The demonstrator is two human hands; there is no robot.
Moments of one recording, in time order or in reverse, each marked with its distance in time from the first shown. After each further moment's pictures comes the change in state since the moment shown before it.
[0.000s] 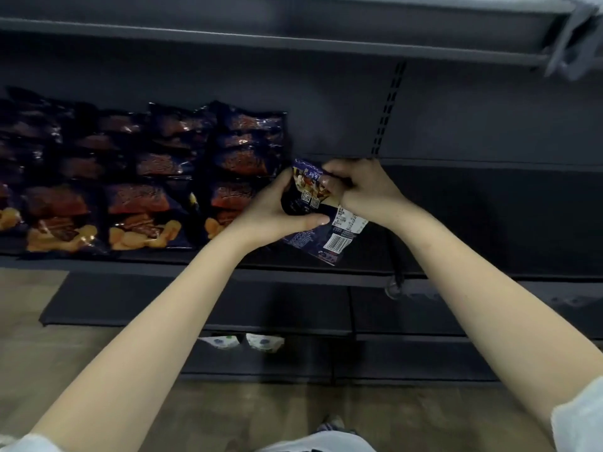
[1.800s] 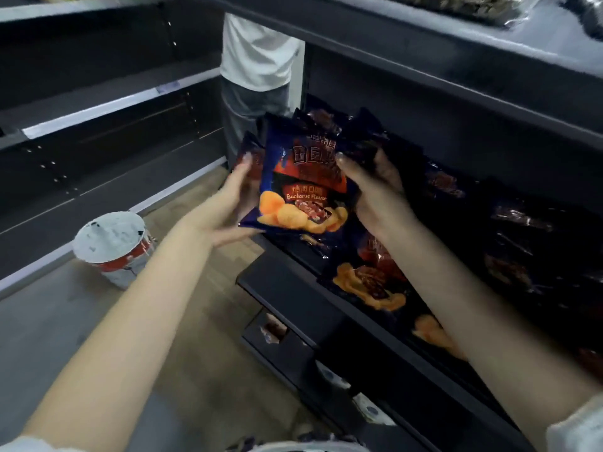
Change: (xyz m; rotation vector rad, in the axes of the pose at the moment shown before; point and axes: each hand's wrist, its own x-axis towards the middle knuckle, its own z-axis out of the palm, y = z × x) left_hand -0.201 -0.183 -0.429 -0.821 0.483 -0.320; right_hand 0.224 -0.338 0.320 1.252 -0.361 0.095
